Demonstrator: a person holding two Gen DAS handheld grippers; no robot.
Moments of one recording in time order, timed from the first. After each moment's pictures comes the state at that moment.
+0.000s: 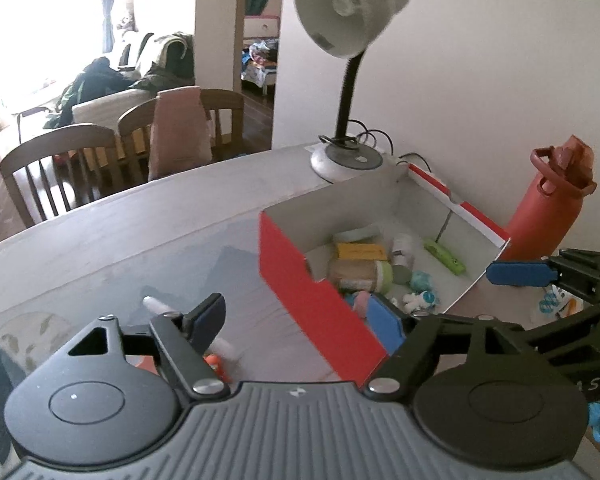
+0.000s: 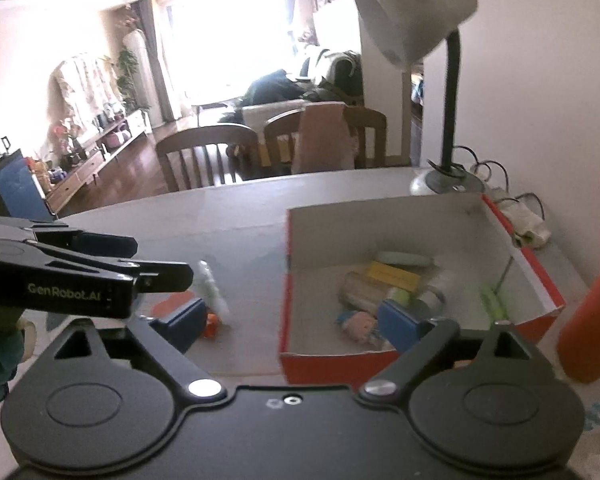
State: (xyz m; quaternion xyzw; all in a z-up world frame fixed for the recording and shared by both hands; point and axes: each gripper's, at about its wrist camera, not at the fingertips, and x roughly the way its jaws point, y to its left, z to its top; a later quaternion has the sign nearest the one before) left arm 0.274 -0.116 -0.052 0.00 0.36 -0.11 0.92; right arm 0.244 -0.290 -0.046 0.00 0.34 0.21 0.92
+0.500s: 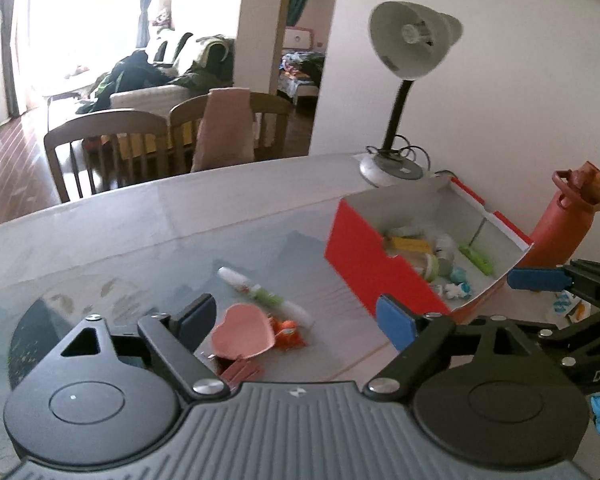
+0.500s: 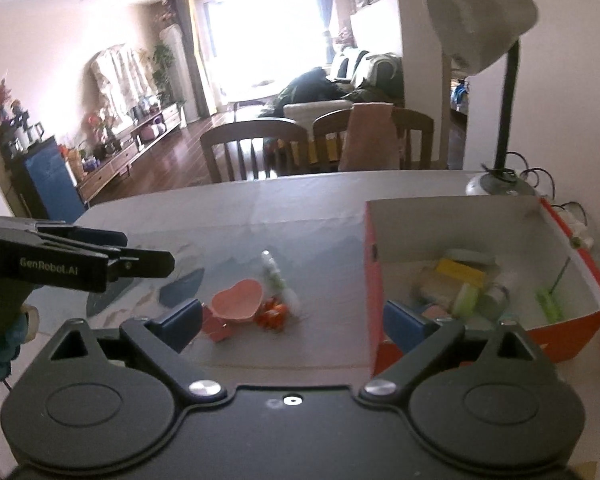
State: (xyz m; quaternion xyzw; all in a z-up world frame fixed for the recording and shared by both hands) left arm 0.226 -0.024 -0.054 -0.04 0.35 -0.08 0.93; right arm 0.218 -0.234 -0.055 -0.01 0.33 0.25 0.91
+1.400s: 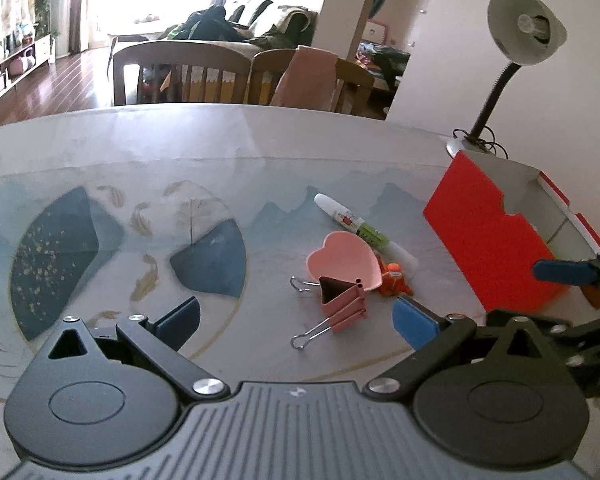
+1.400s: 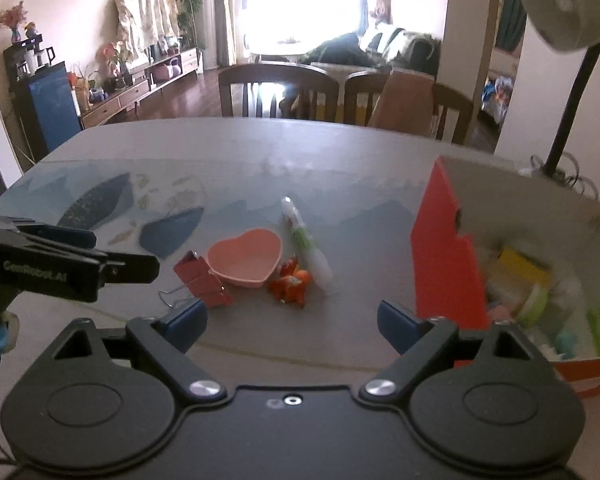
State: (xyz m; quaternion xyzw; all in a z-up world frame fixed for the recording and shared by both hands) left arm 0.219 0.040 -0.158 -0.12 0.38 0.01 0.92; right arm 0.245 -0.166 -0.129 -0.10 0.36 0.27 0.89
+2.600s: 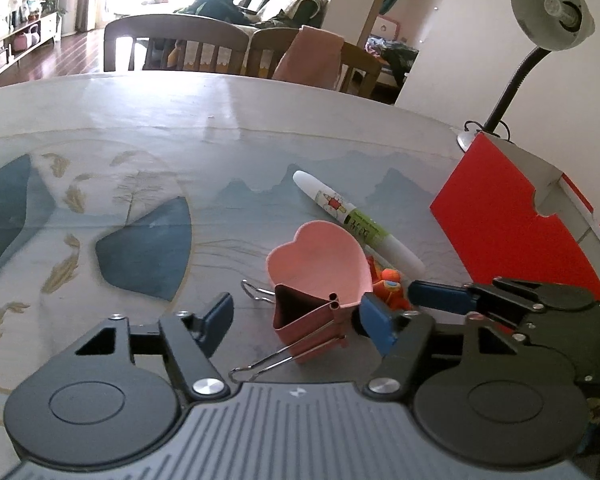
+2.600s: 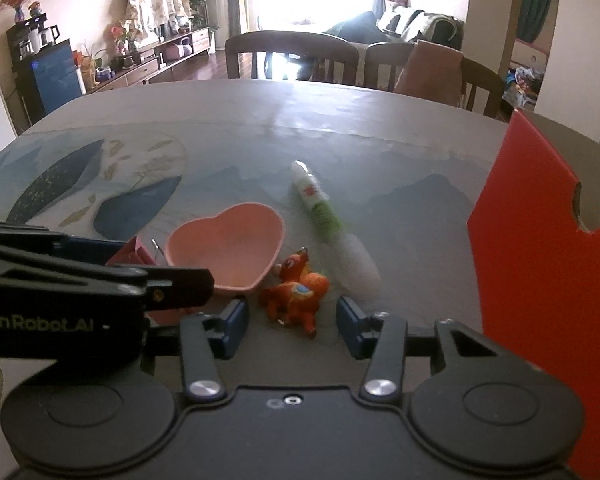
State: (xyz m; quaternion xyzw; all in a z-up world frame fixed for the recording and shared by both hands) left arm 0.272 0.009 -0.206 -0.15 0.39 0.02 0.91; right arm 0.300 -0.135 -0.196 -0.12 0.38 0.29 0.87
